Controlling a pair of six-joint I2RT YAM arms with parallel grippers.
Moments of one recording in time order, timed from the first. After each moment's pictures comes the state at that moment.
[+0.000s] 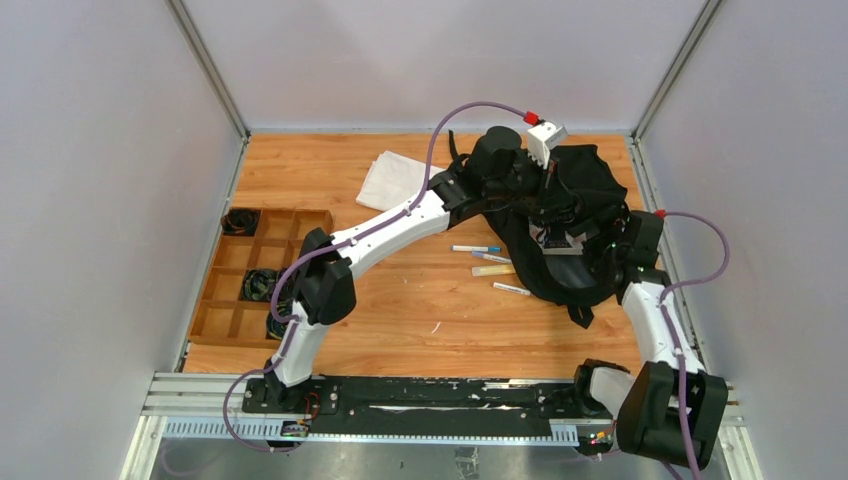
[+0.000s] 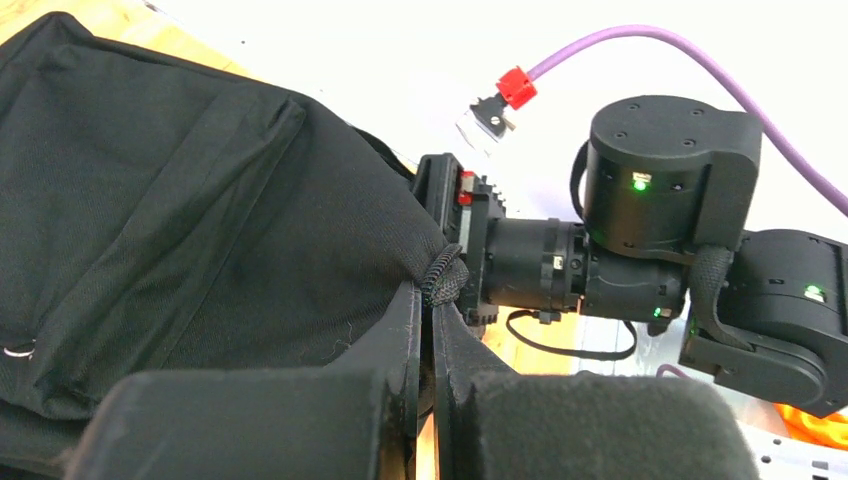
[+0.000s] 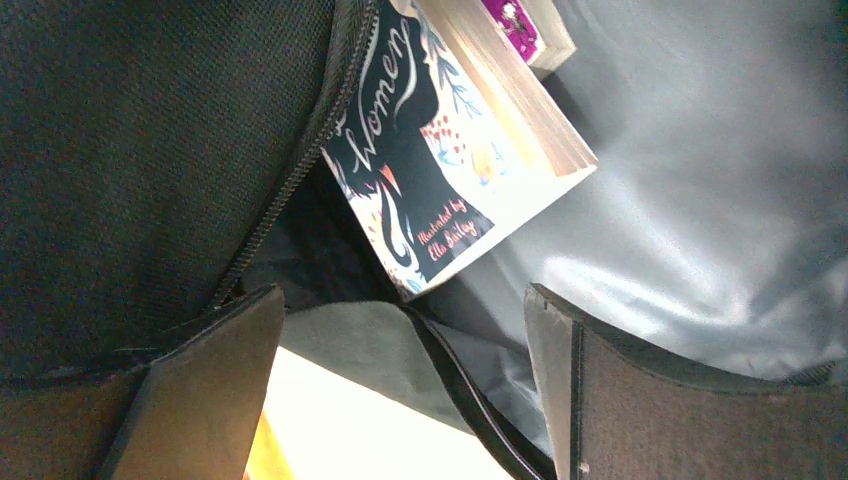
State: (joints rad) left arm -0.93 2.11 2.04 -0.11 0.40 -0.35; right arm -0.22 1.06 0.61 -0.18 -0.26 0.89
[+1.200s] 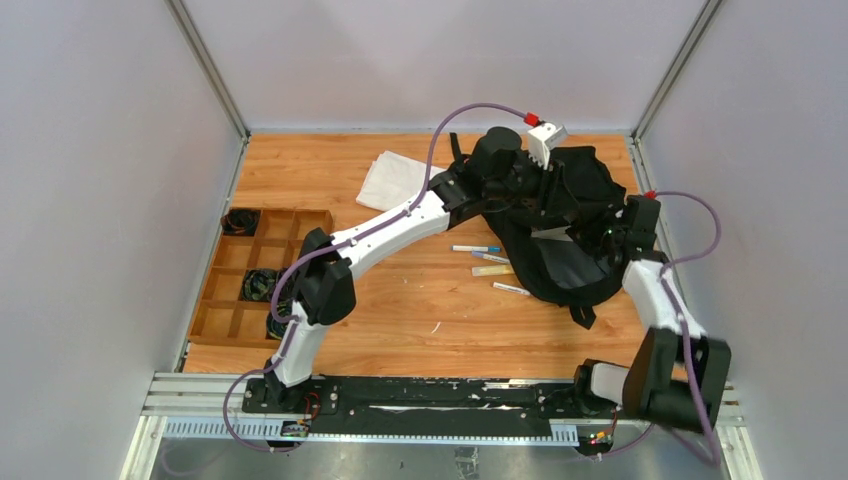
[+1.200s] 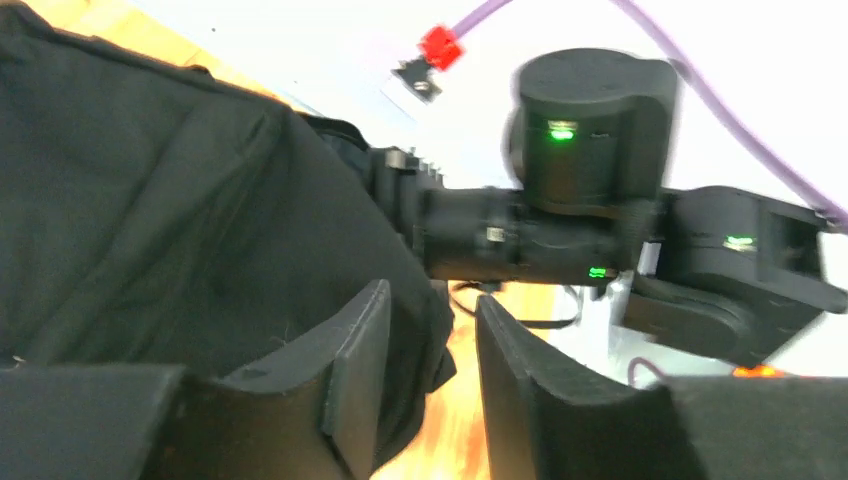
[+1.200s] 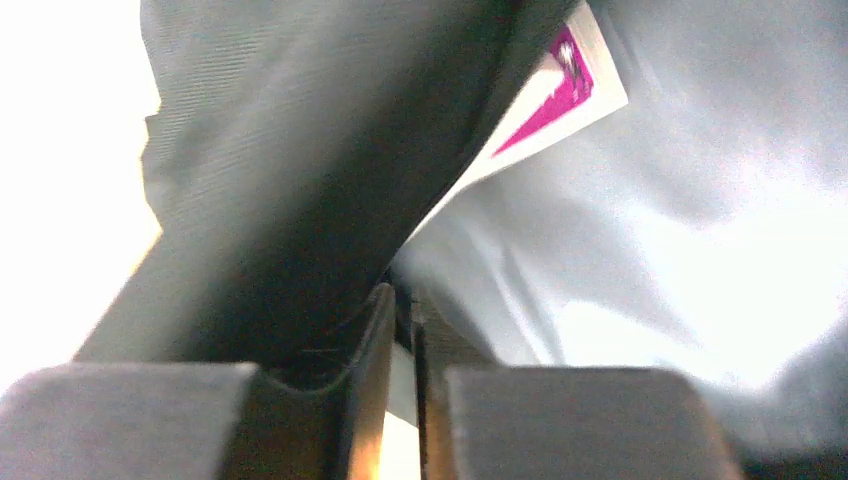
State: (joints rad) left arm -0.93 2.11 2.03 -0.11 0.42 -0.38; right arm -0.20 1.28 0.72 -0.12 -0.31 0.80
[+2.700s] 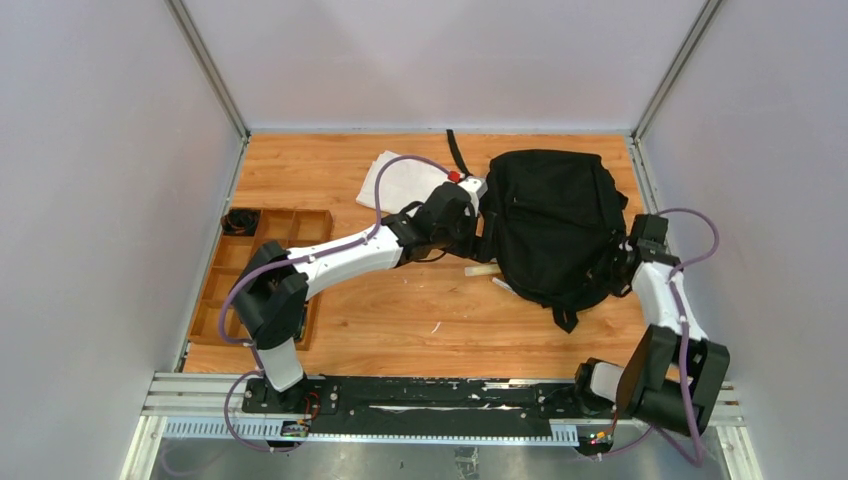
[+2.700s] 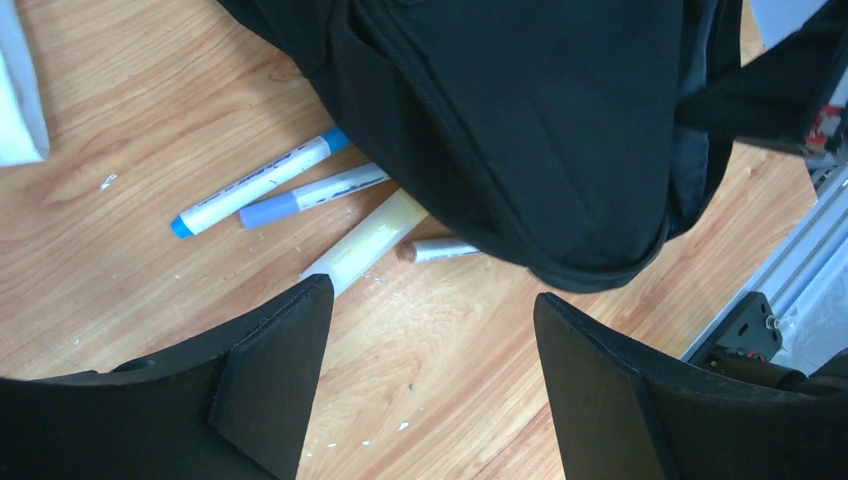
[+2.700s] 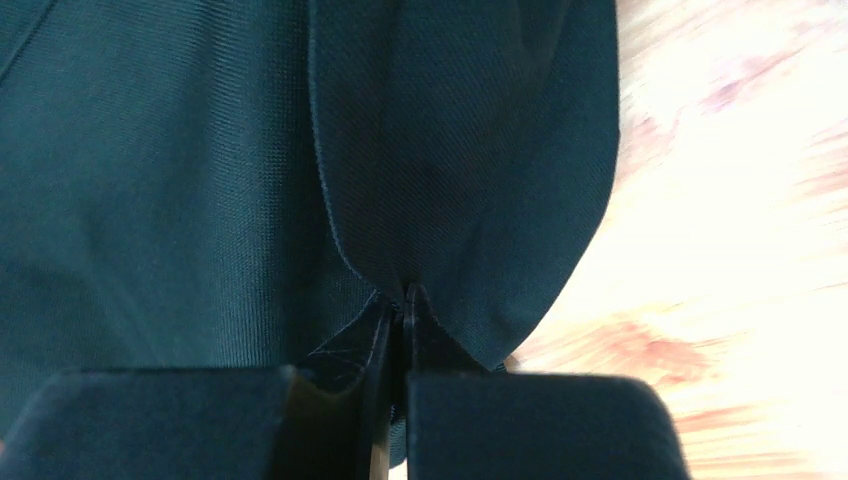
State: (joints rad) left arm -0.88 1.75 1.30 -0.18 0.06 -0.48; right arm -0.32 1.23 0.74 -0.60 -0.17 0.40
